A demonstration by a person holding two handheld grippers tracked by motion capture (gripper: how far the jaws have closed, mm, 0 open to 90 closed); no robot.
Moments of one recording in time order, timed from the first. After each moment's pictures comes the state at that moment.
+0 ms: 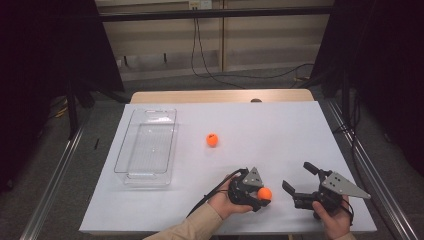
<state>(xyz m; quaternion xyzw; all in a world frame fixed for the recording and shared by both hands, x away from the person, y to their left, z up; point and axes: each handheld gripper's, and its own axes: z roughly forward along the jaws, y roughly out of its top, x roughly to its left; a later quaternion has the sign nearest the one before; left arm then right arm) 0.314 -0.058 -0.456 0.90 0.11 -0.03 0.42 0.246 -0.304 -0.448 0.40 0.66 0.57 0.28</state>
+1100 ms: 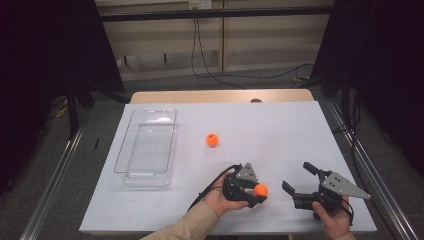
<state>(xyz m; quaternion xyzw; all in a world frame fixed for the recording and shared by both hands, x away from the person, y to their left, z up) 0.320 -0.043 -0.444 0.89 0.14 -0.05 0.43 0.246 -0.304 -0.448 0.40 0.66 0.57 0.28</state>
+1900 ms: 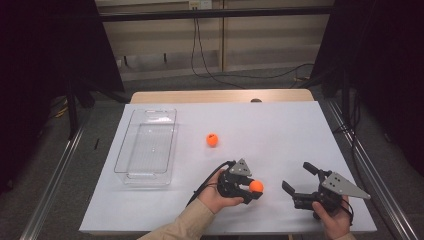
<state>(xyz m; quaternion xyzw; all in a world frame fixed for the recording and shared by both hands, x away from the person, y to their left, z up) 0.327 -0.030 -0.436 0.89 0.16 -0.05 0.43 0.246 -0.304 -0.448 0.40 0.66 0.57 0.28</state>
